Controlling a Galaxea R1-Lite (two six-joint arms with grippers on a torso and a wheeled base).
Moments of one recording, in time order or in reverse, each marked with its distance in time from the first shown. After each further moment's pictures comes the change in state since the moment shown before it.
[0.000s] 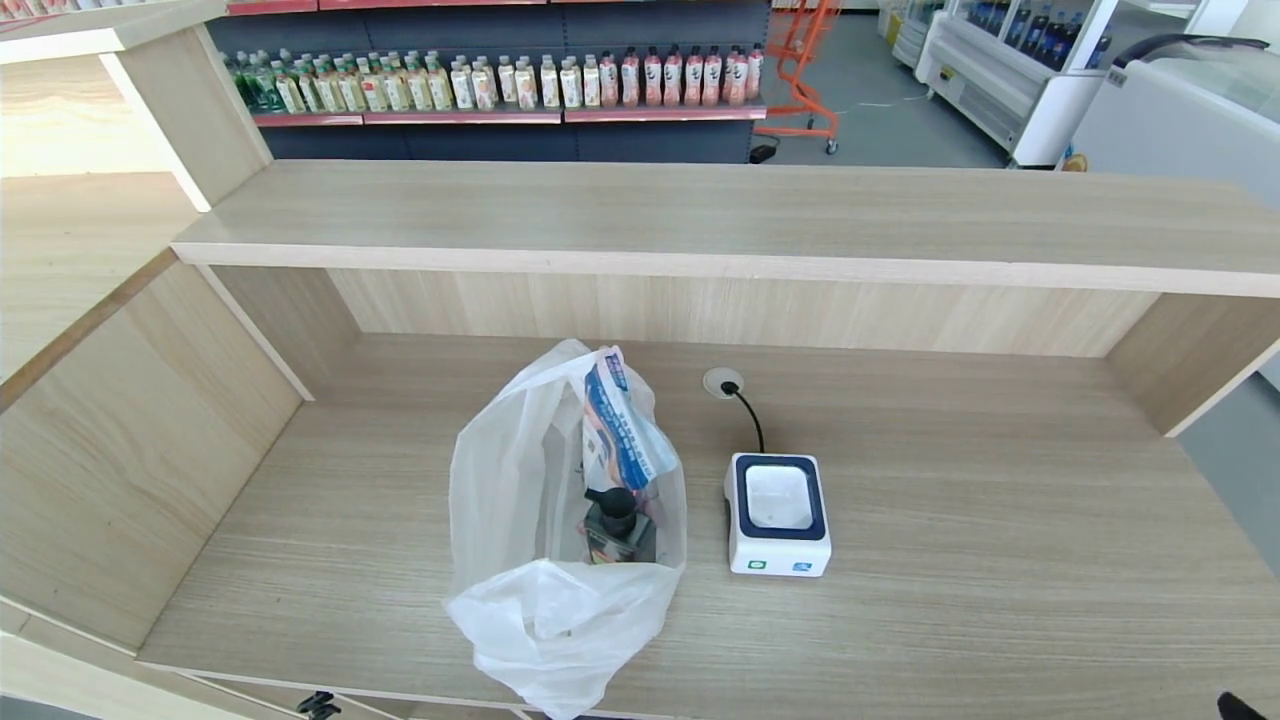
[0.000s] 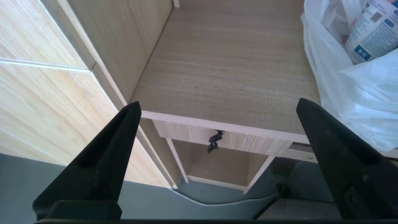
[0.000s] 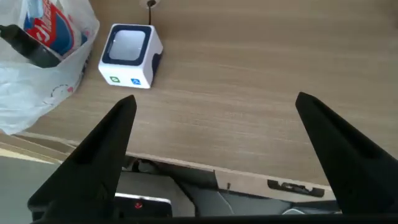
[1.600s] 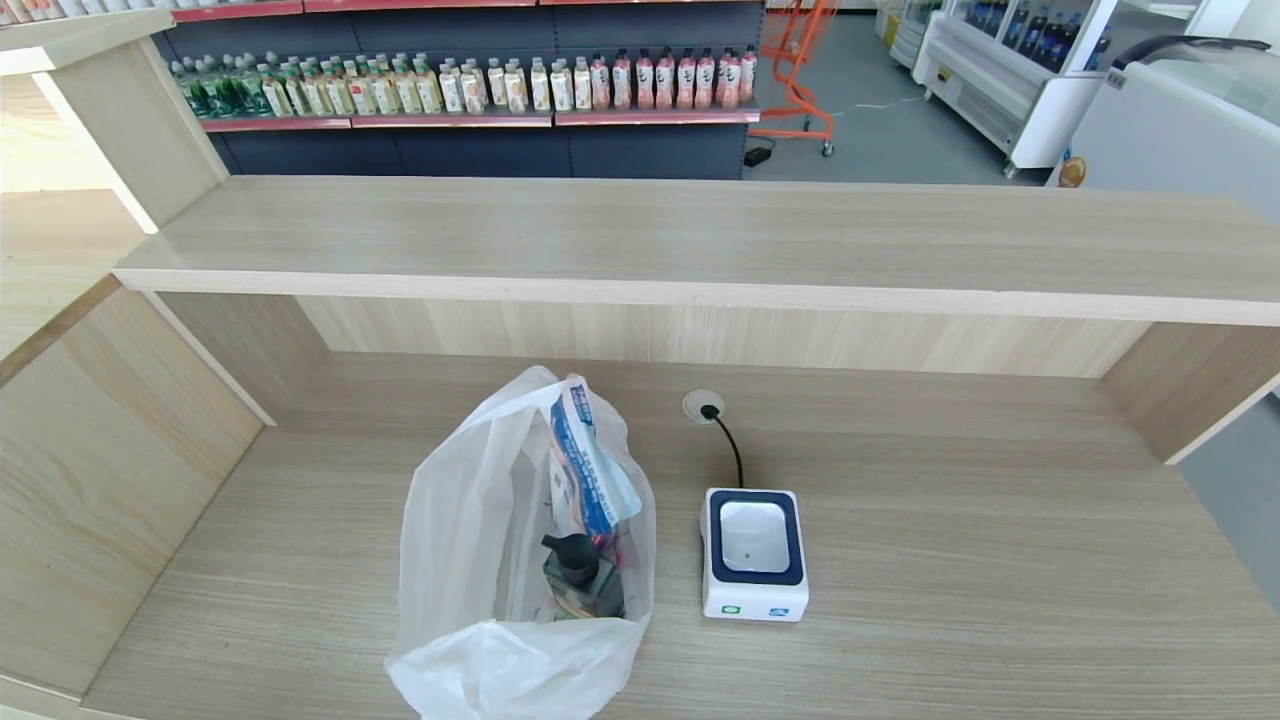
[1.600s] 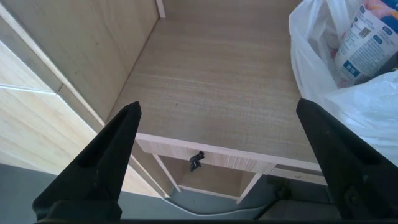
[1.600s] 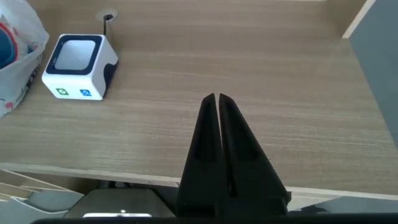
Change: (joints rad) left arm -0.001 0.000 0.000 0.000 0.000 0.000; right arm -0.006 -0.372 0.091 0.164 -0.097 -0.007
